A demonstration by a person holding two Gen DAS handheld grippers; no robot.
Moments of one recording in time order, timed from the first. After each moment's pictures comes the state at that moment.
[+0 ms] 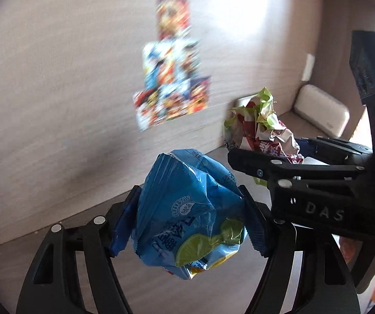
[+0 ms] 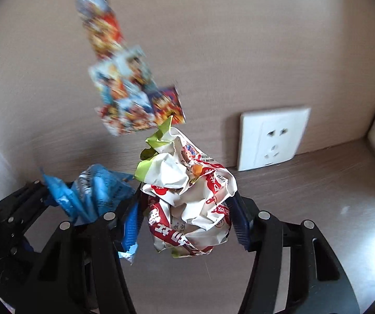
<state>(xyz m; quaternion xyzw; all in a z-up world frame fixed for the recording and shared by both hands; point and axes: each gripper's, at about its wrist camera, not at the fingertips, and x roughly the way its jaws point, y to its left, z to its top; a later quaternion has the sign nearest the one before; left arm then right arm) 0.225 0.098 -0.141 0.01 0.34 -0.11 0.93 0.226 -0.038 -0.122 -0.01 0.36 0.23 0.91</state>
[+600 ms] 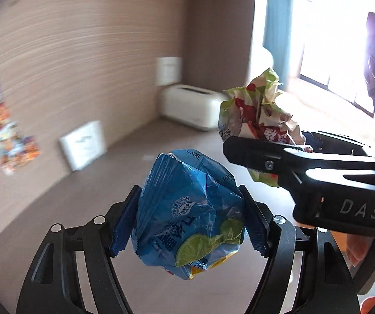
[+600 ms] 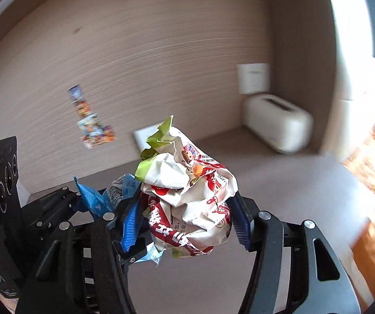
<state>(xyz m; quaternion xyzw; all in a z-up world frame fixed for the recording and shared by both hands) 0.104 -0.100 -0.091 0.07 0.30 -0.31 0.90 0.063 -0.234 -0.062 0.07 0.31 0.07 0.95</state>
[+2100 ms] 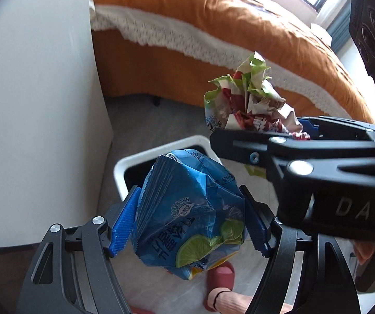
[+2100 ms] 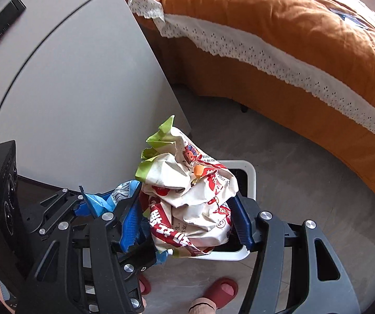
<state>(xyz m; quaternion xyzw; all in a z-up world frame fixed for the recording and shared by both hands) -0.024 -0.431 -0.543 0.19 0.50 -0.48 0.69 -0.085 -0.525 -0.512 0.24 0.52 -0.15 0.81</state>
